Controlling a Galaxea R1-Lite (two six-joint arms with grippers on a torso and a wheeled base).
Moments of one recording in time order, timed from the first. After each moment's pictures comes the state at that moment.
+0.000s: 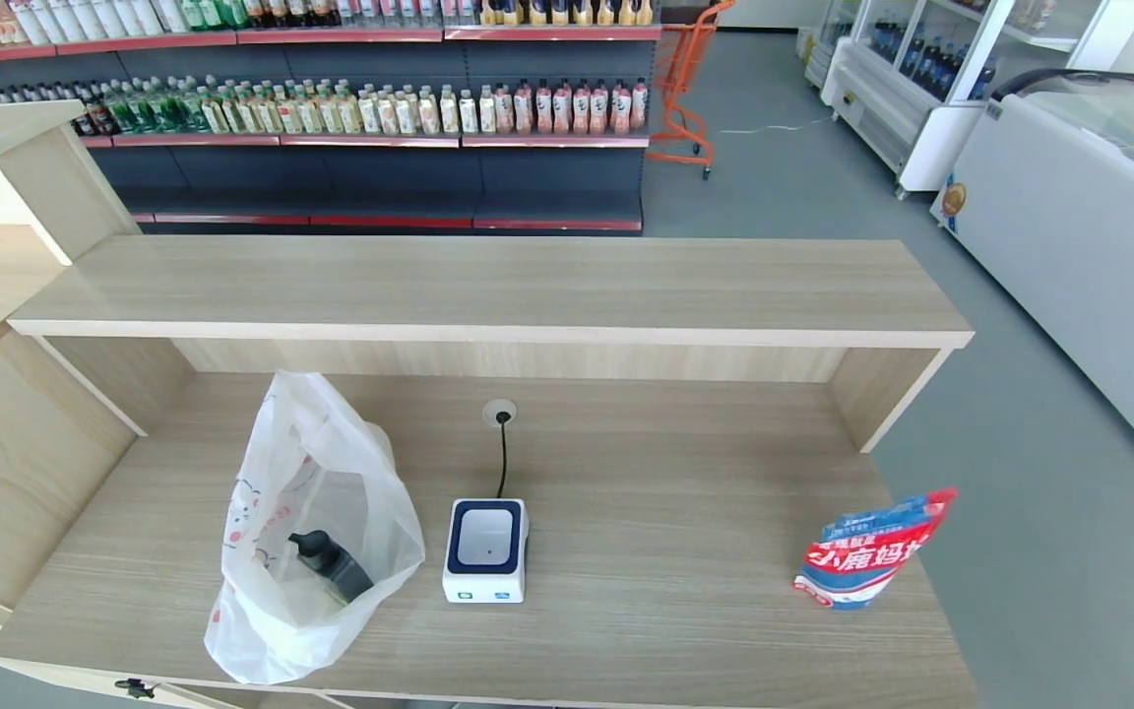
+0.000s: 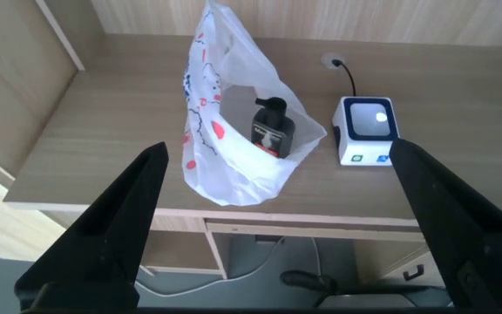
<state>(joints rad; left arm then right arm) 0.00 0.00 0.00 0.00 -0.02 0.00 -0.03 0.81 -0.80 0.40 0.01 0.65</state>
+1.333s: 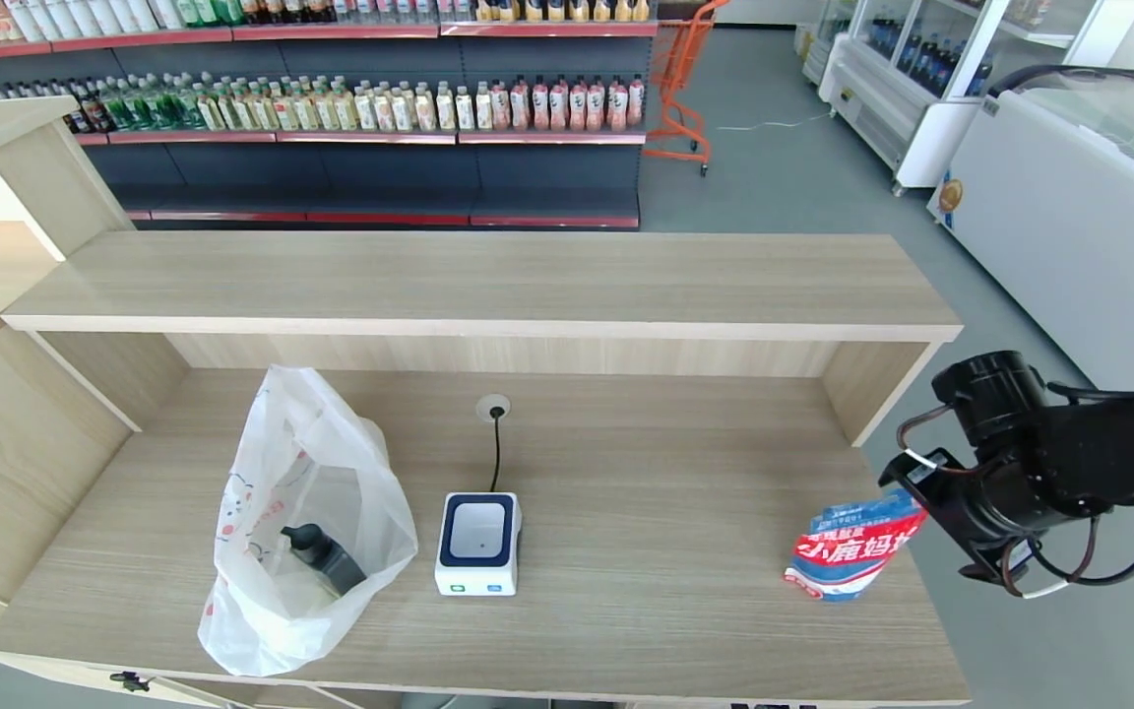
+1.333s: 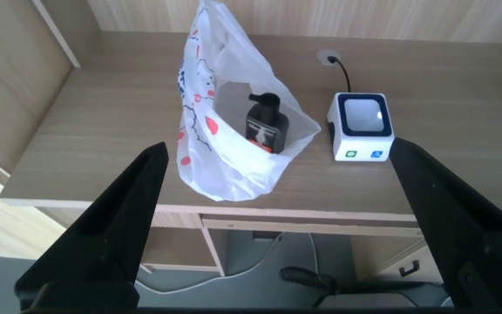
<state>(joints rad) 0.00 0.00 0.00 0.00 -0.02 0.00 0.10 1.86 -0.92 0.02 -0.23 1.09</state>
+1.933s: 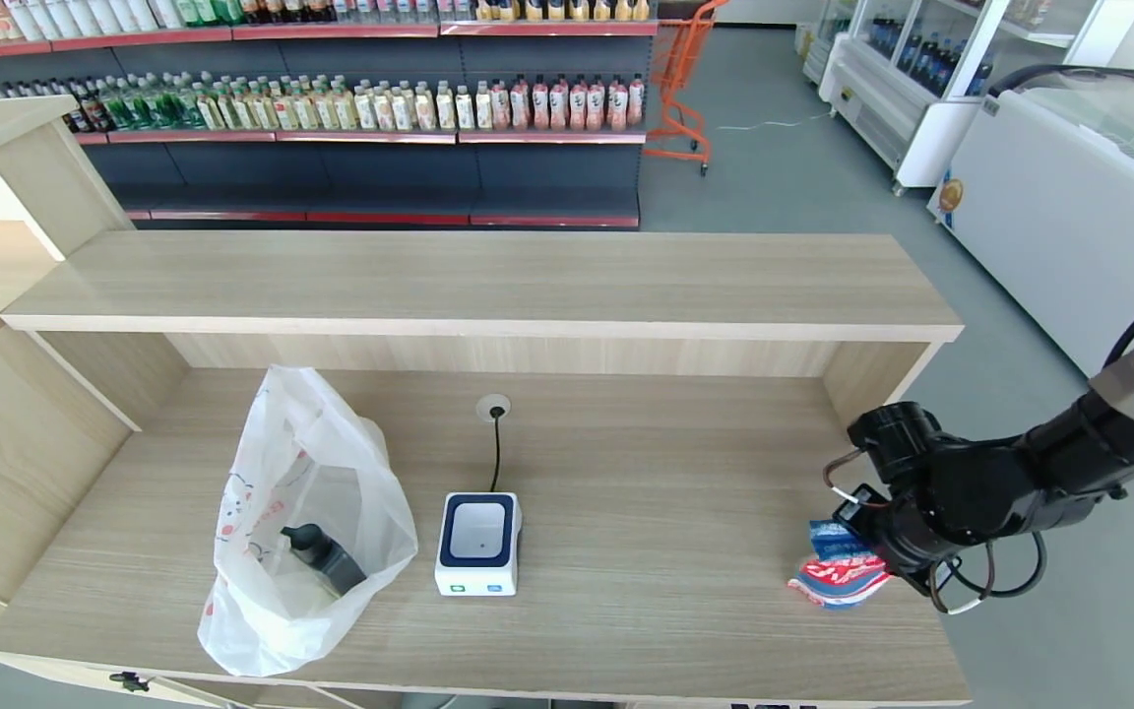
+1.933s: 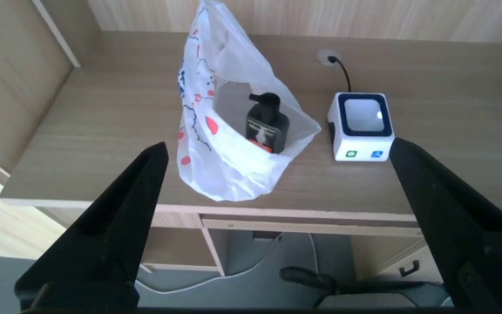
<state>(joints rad) 0.00 0.00 0.00 0.00 -0.02 0.00 0.16 2.10 -0.93 -0.14 -0.28 0.98</state>
